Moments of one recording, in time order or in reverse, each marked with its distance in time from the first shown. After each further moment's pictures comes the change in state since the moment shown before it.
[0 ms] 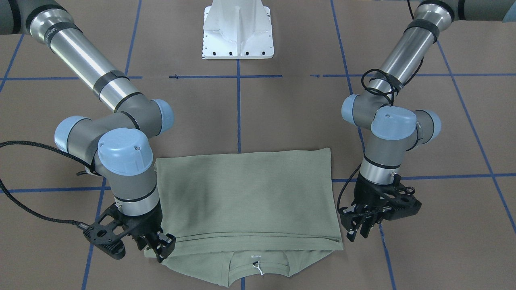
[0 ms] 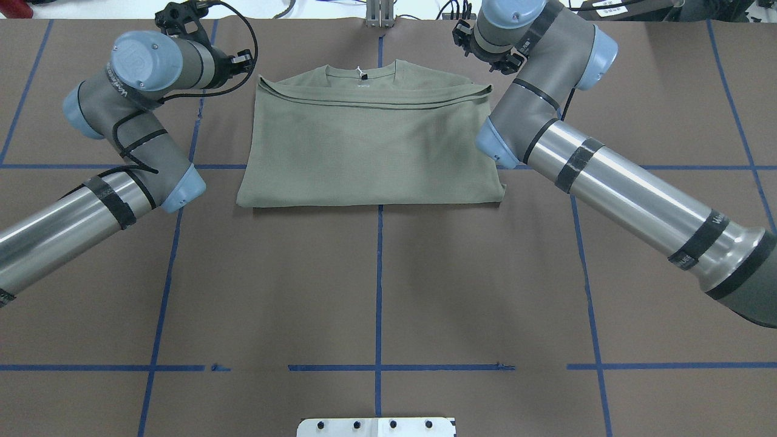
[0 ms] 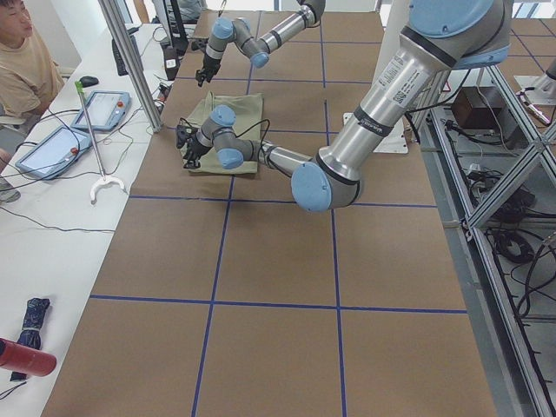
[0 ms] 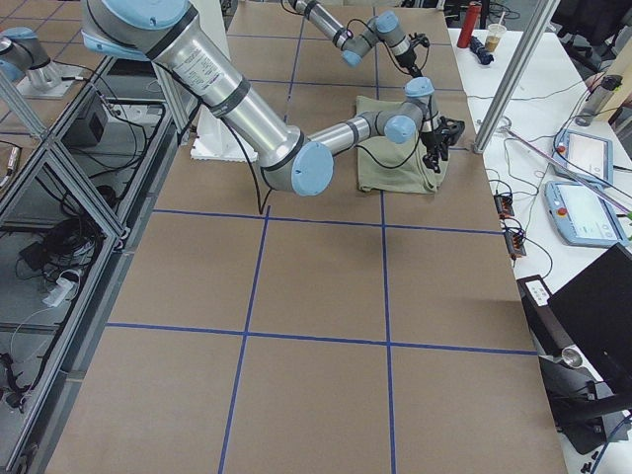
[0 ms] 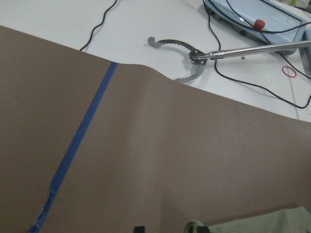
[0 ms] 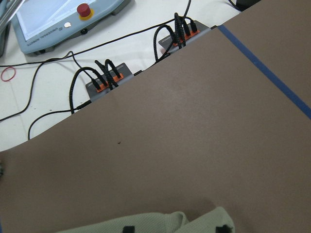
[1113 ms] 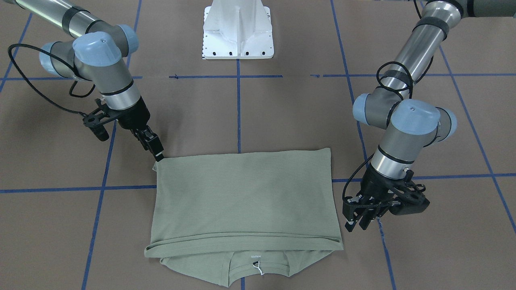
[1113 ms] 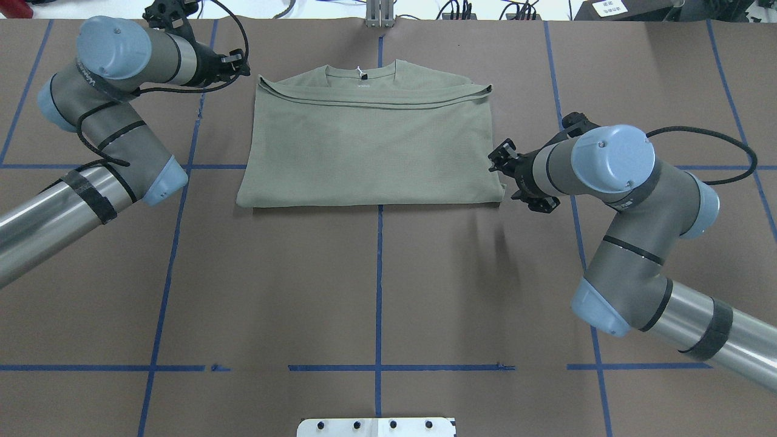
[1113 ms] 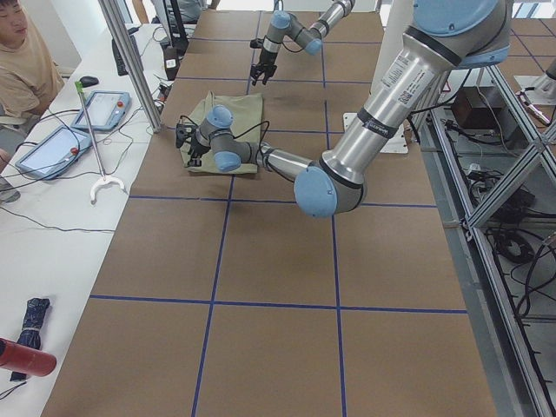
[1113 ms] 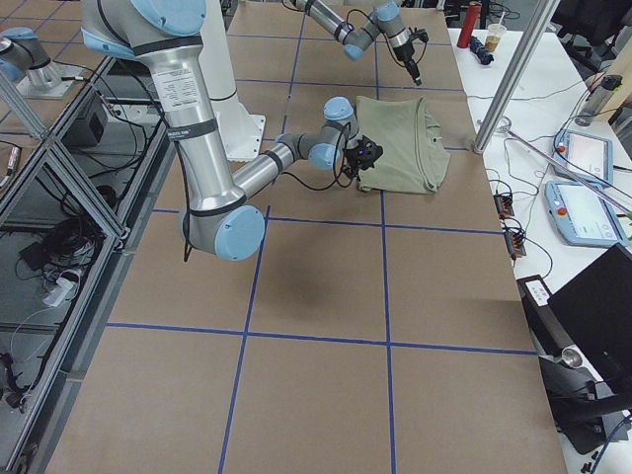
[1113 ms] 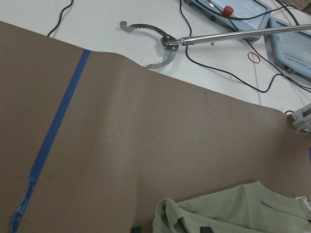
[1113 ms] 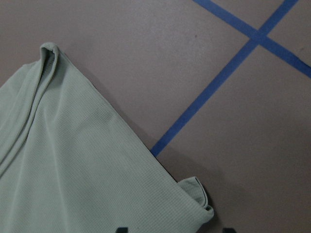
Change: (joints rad) left arm -0.032 0.038 -0.043 -0.045 -0.153 0.040; right arm -0.231 -0.523 0.654 0.000 -0.011 0.476
